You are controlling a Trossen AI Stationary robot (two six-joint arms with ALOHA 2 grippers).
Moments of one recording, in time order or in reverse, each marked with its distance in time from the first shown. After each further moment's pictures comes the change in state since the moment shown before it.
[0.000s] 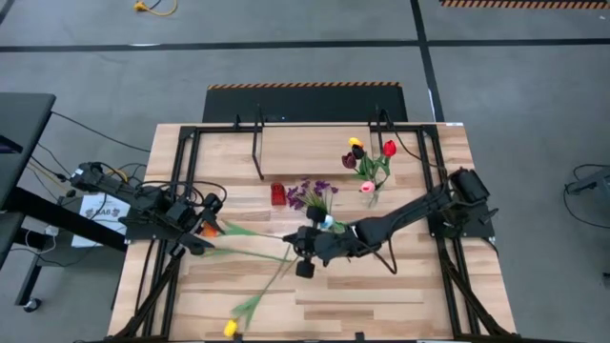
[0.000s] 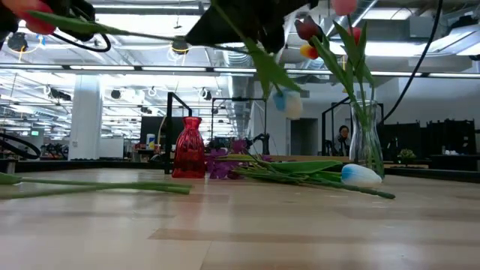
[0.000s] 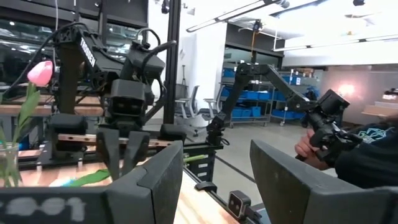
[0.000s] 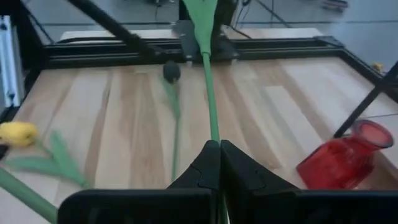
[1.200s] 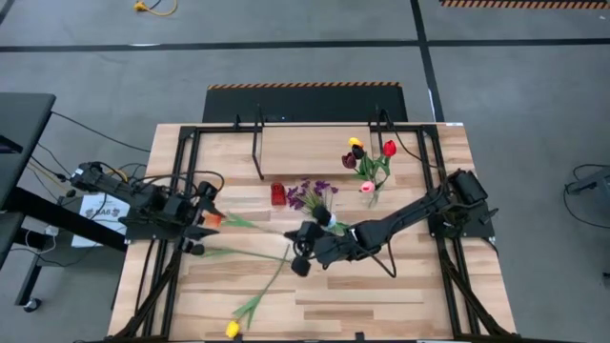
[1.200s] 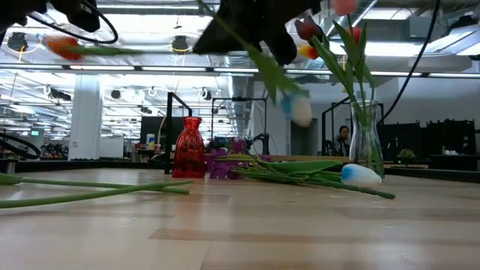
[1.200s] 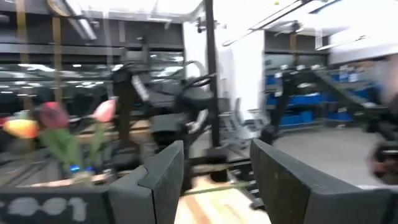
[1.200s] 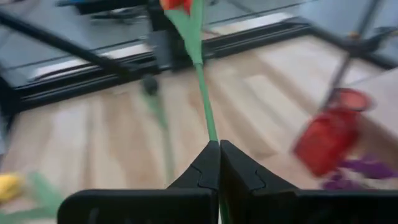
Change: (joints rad) left arm 0.000 -0.001 0.031 0.029 -0.191 0.186; right arm 0.009 0.022 0.002 0.000 0.118 0.220
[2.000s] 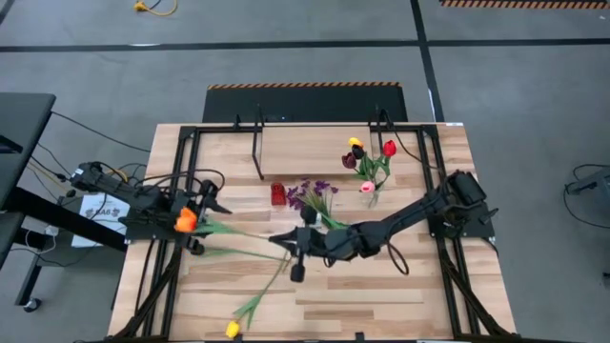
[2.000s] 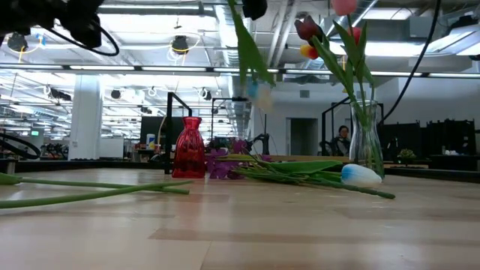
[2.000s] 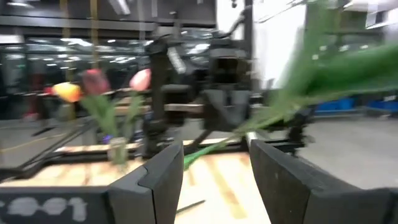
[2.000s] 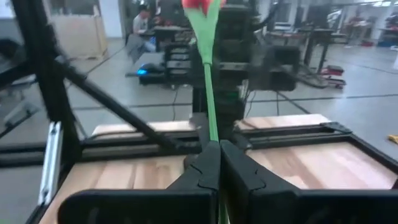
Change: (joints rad) left arm 0.000 0.000 0.000 -0.089 -0.112 -0.038; right arm 0.005 0.011 0.001 0.443 -0.104 -0.386
